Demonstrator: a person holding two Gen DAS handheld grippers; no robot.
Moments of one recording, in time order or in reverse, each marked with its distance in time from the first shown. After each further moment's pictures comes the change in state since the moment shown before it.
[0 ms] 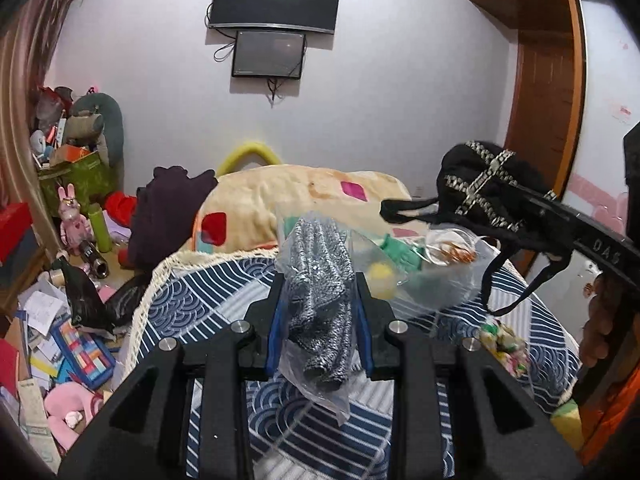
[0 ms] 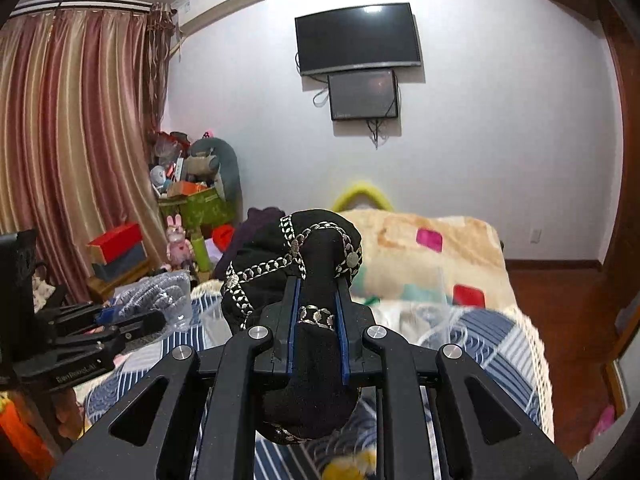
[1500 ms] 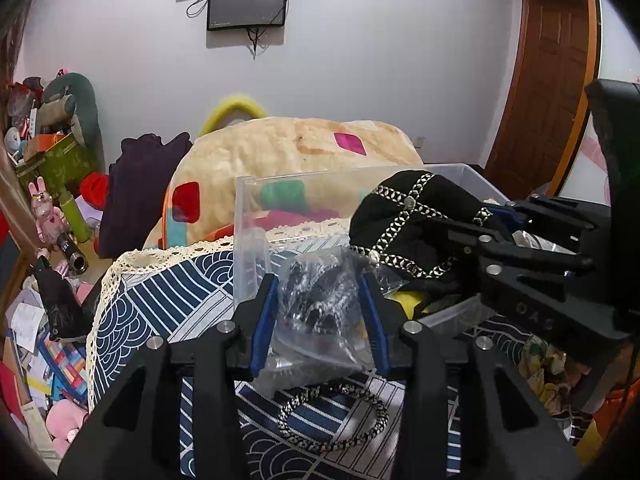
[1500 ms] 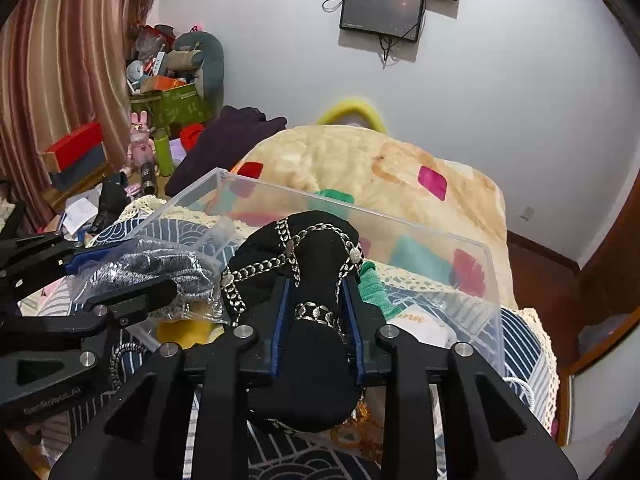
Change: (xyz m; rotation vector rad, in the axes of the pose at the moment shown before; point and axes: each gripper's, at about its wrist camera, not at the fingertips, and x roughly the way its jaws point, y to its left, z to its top) left arm 0.118 -0.012 0.023 0.054 0.195 -0.002; right arm 0.109 -0.002 -0.008 -0.162 0.354 -0.094
